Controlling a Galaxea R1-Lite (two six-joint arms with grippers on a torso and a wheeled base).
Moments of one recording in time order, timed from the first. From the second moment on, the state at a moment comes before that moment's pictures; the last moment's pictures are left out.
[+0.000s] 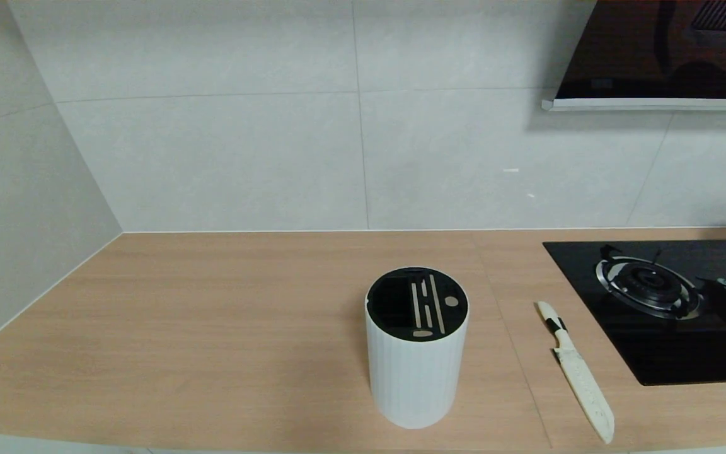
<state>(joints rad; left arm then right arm) 0.00 0.00 0.00 0.00 0.00 0.00 0.00 0.00 0.00 0.00 0.05 0.00</state>
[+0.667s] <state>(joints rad) 0.00 0.00 0.00 0.00 0.00 0.00 0.00 0.00 0.00 0.00 0.05 -0.02</state>
